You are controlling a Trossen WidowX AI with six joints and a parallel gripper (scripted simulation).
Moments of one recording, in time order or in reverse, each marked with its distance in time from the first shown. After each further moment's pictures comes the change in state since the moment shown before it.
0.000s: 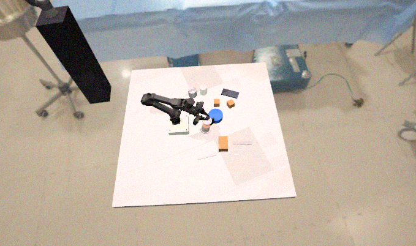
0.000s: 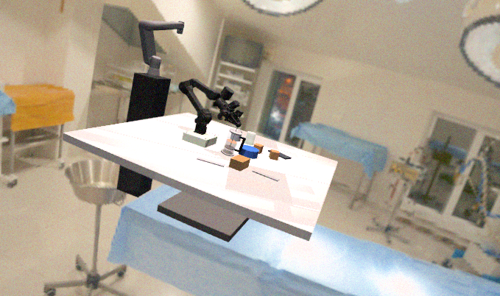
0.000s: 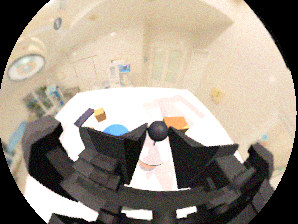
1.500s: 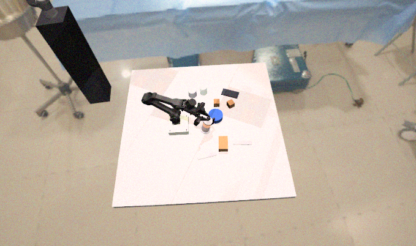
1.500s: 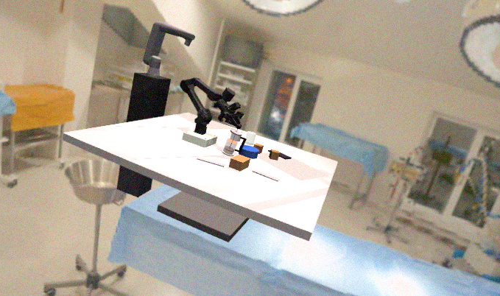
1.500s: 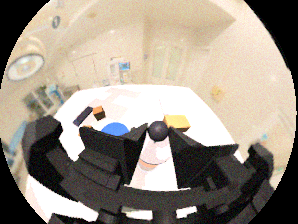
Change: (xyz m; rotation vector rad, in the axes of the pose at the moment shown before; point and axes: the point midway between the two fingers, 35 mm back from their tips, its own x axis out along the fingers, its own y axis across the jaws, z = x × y) arm 0.009 0.000 -0.004 -0.001 0.029 -0.001
